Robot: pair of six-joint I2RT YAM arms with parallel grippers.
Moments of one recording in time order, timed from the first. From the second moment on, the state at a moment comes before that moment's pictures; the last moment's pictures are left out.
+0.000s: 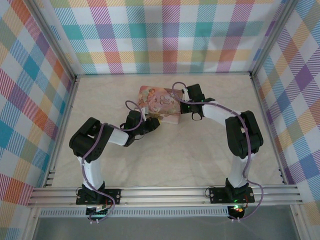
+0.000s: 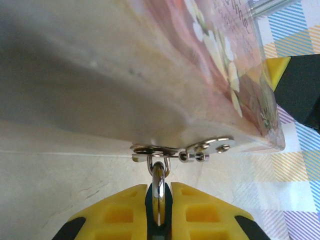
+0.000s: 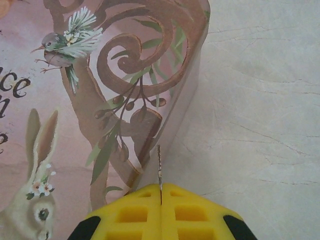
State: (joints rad) left arm -0.50 1.88 0.72 0.69 0.38 -0.87; right arm 0.42 1.89 1.28 -0.25 -0.04 0.17
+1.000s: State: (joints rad) left arm -0.60 1.70 0.91 0.22 0.33 -1.07; right arm 0.39 1.26 0.85 -0.37 -0.10 0.29
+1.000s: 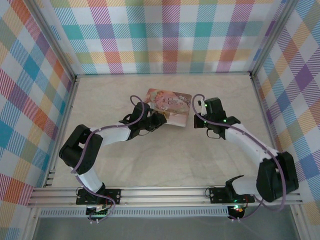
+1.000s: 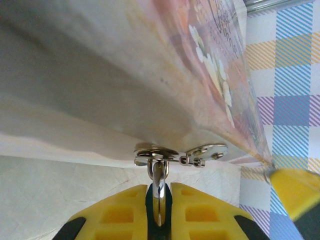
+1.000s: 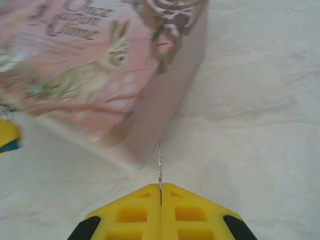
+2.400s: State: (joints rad) left arm -0.60 1.73 0.91 0.29 0.38 -1.13; right arm 0.40 0.89 0.35 0.23 -0.62 1.00
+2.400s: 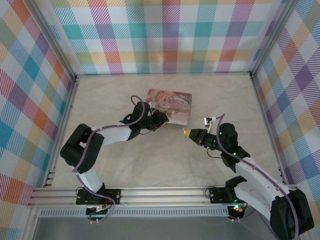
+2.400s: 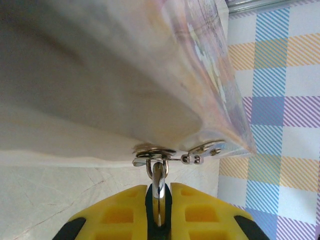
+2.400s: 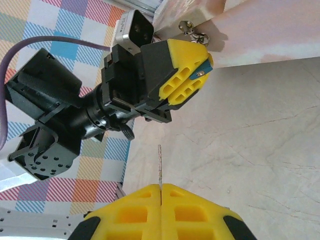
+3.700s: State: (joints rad) left arm -0.60 1.78 0.90 0.45 0.38 -1.19; right arm 0.50 1.43 0.36 0.79 -0.52 1.20
